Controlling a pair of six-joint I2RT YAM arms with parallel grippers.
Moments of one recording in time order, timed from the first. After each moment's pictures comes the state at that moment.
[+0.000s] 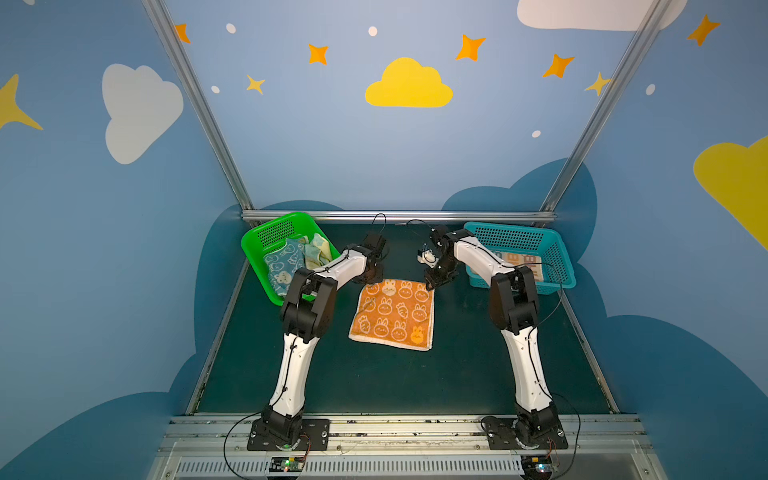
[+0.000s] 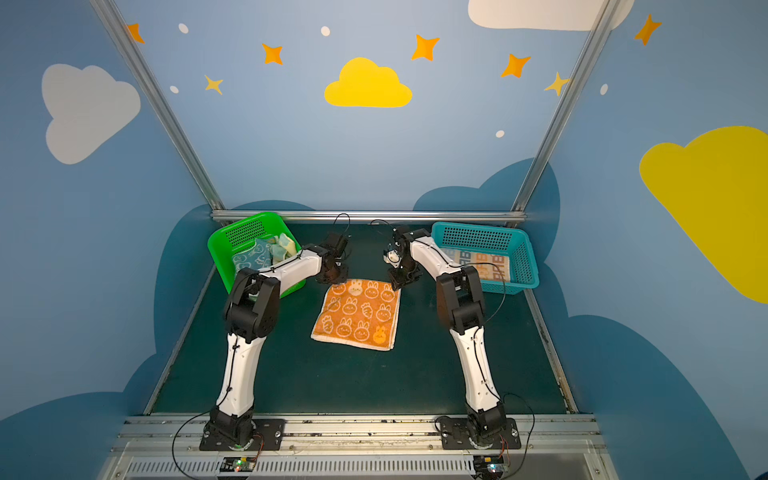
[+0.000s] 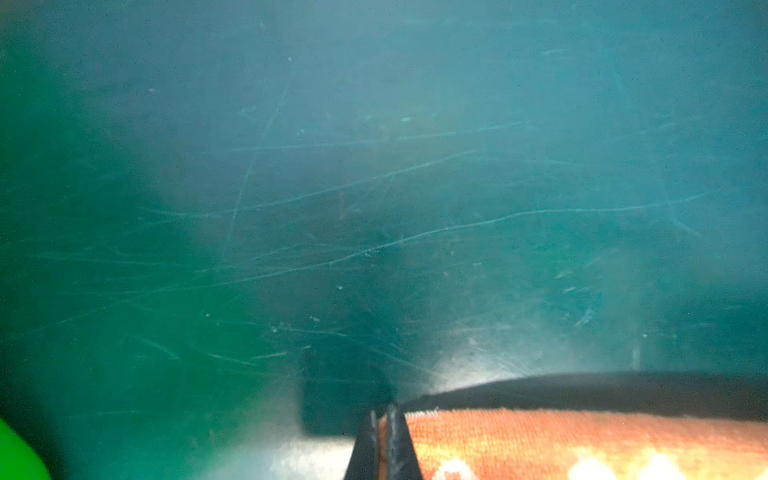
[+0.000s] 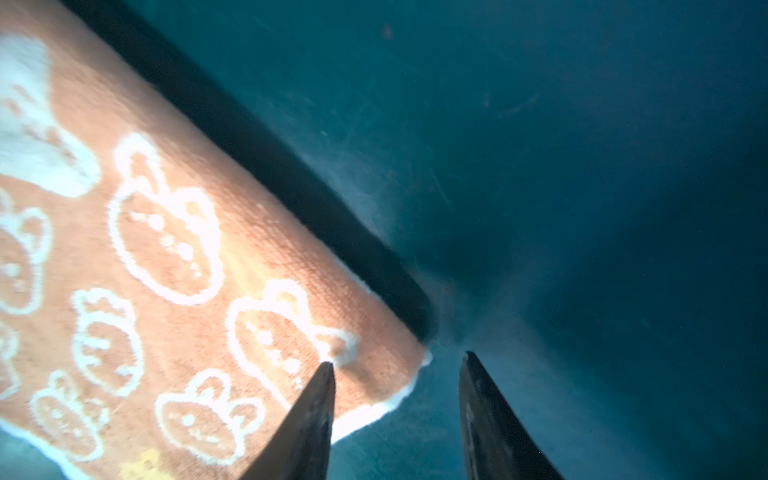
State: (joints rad) left arm -0.40 2.26 1.75 -0.68 -0.12 -0.33; right arm 0.43 2.38 2.09 -1.15 -0.19 -0.19
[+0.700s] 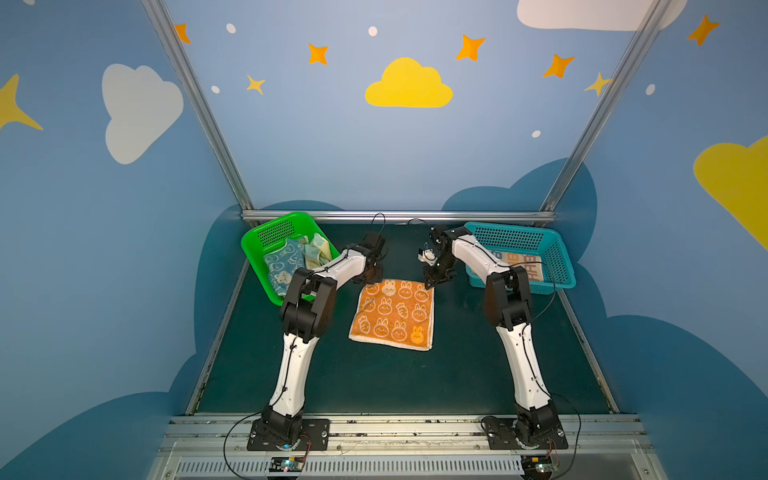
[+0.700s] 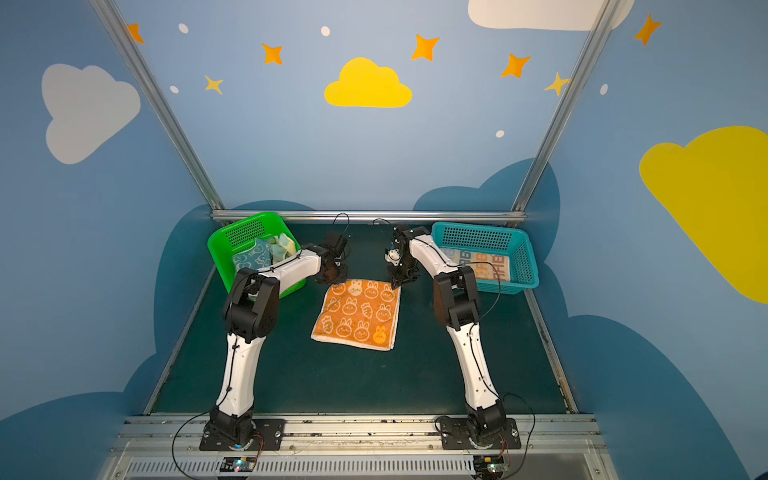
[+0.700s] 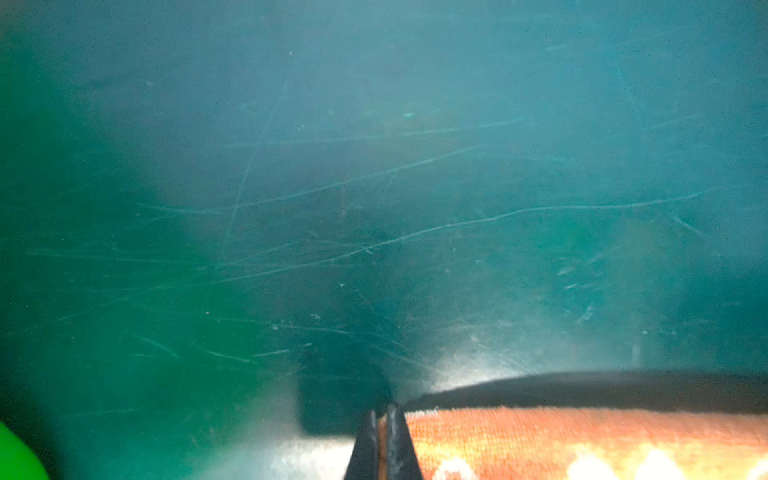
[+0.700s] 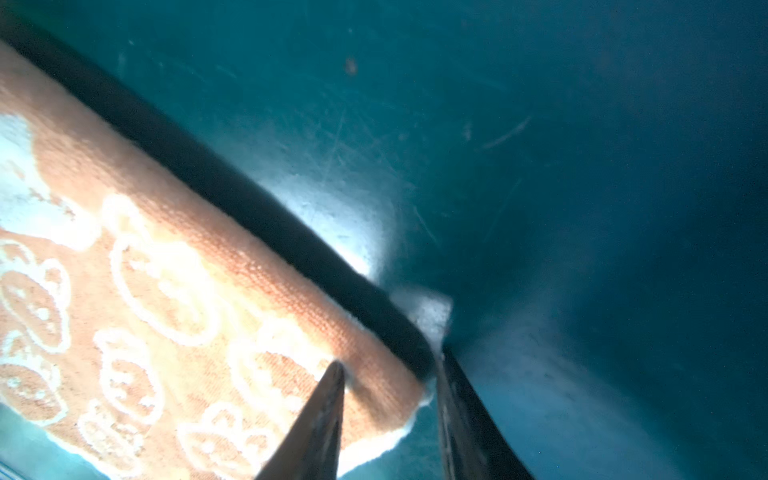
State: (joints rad) left arm -0.39 2.26 1.75 -0.69 -0.10 -0.33; right arm 0.41 2.48 2.20 -1.22 -0.24 -0.10
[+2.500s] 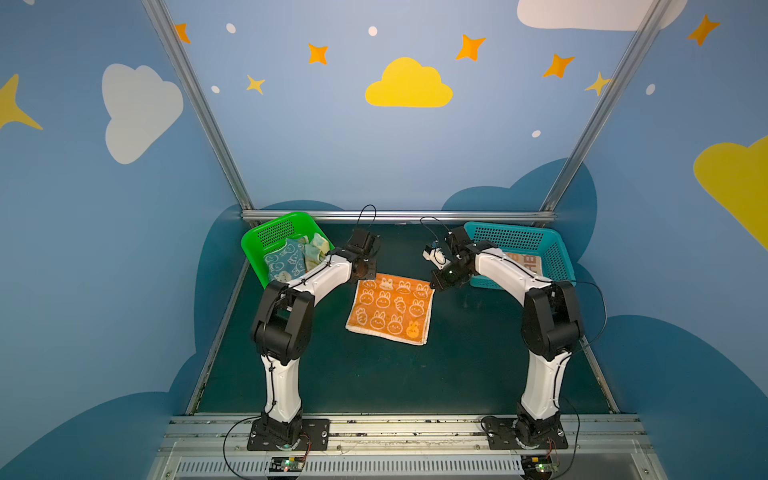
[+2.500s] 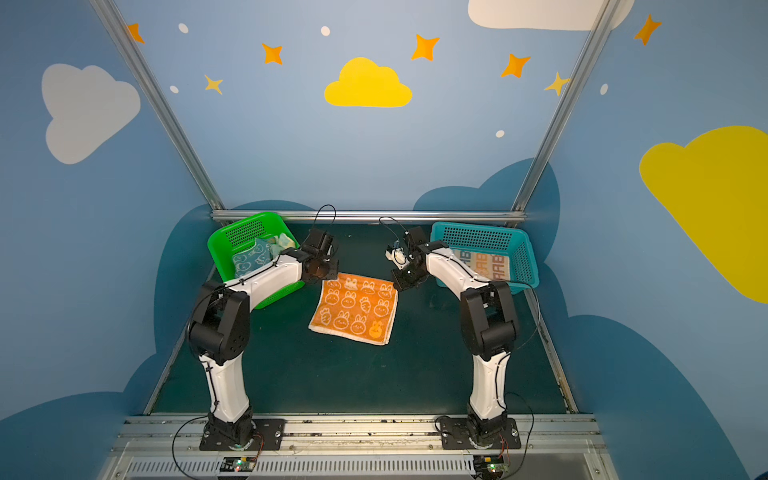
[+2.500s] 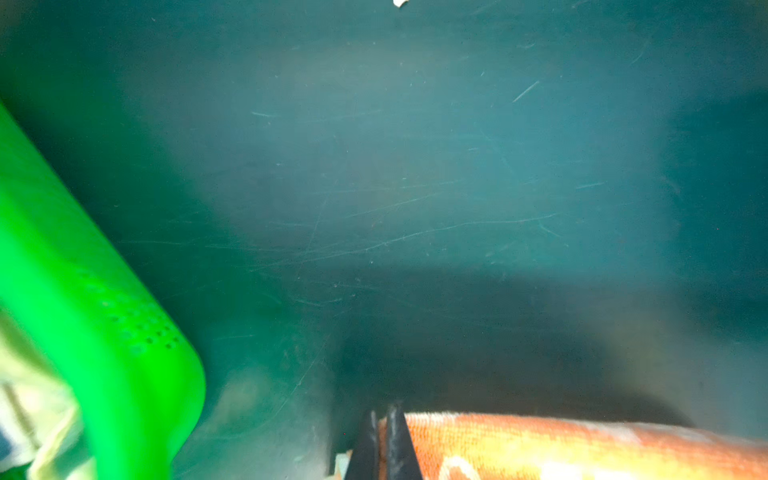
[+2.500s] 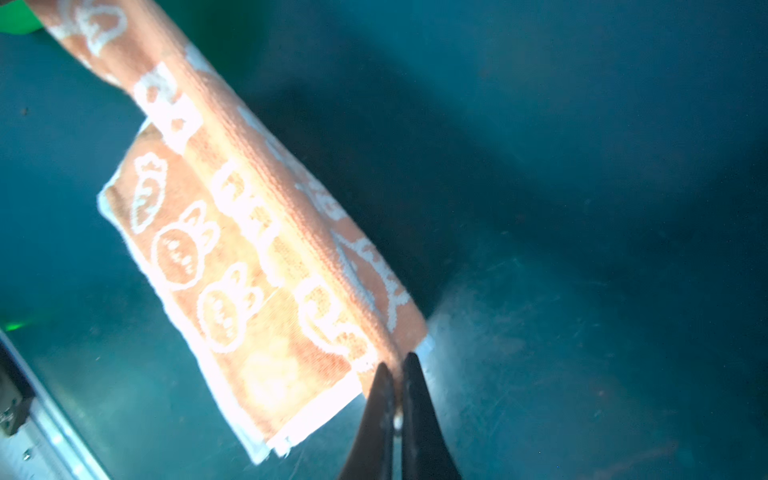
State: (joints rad) left arm -0.38 1.94 1.47 -0.52 -0.12 -0.31; right arm 0.43 1.95 1.56 -0.82 -0.36 -0.12
